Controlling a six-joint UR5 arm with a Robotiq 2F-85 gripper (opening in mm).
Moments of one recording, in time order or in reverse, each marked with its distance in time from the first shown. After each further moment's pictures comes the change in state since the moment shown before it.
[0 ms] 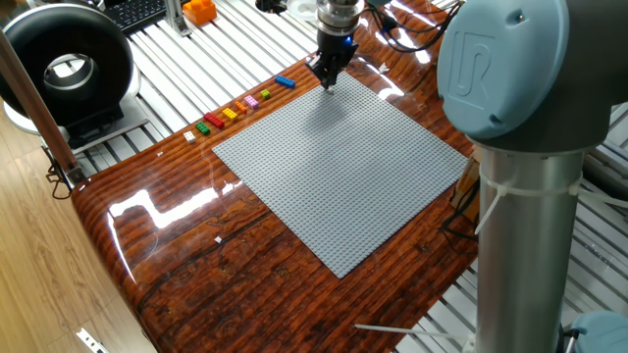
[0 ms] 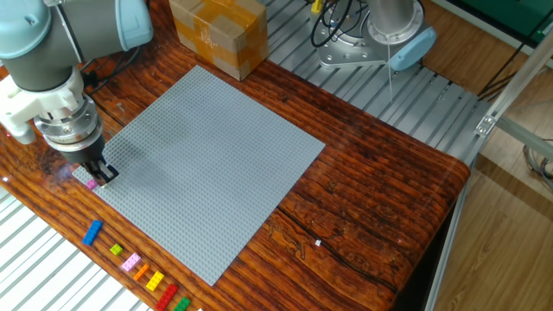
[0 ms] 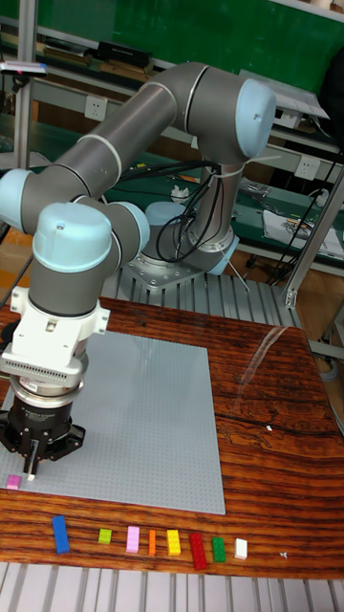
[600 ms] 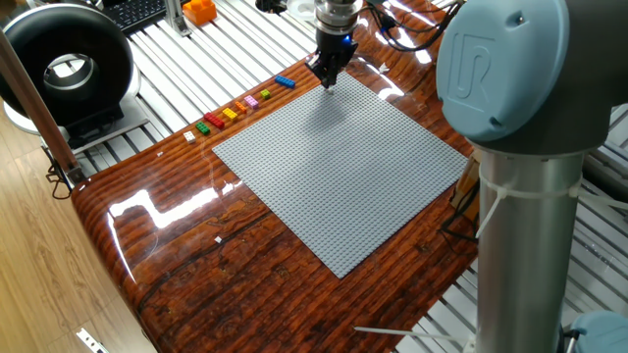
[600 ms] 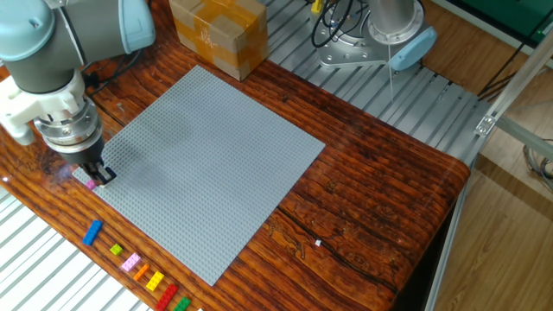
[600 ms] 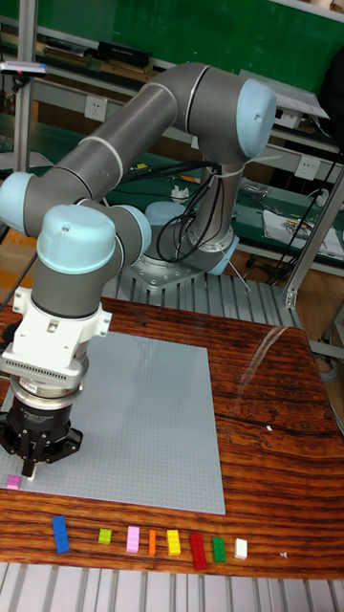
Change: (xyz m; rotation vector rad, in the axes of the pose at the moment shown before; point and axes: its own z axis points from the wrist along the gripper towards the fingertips) arm -0.005 -0.002 0.002 0.017 -0.019 0.028
